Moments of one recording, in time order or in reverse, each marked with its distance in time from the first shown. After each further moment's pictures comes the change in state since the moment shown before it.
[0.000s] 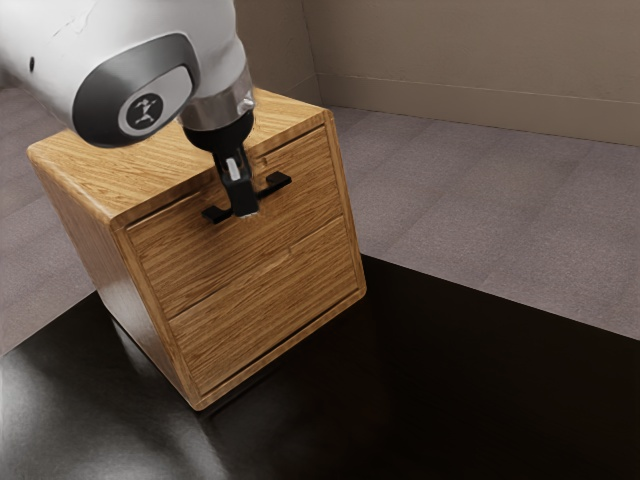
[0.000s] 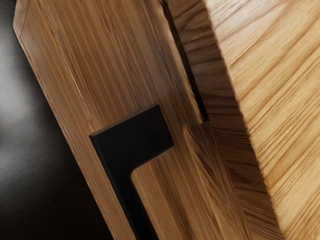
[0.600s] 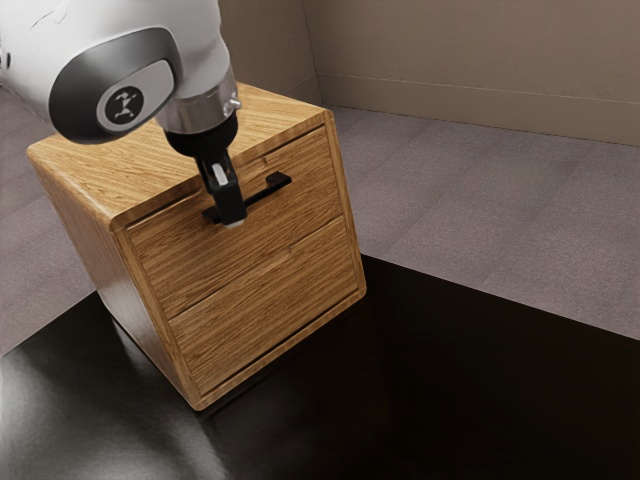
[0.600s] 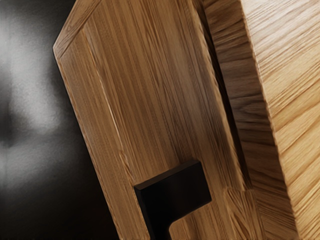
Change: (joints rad) arm -0.026 -0.022 0.015 -0.014 -0.048 -0.081 -0.082
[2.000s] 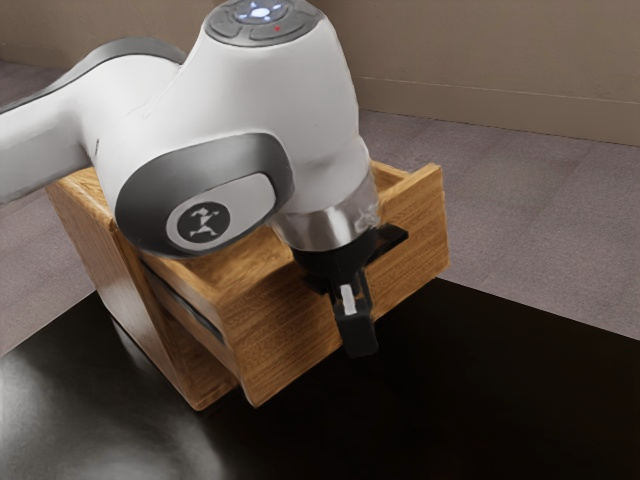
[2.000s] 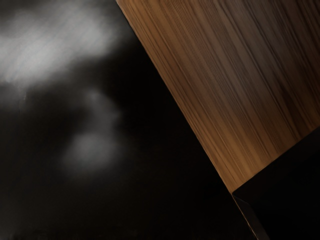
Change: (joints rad) arm -0.332 -0.058 -0.080 -0.143 -0.122 0.064 -0.106
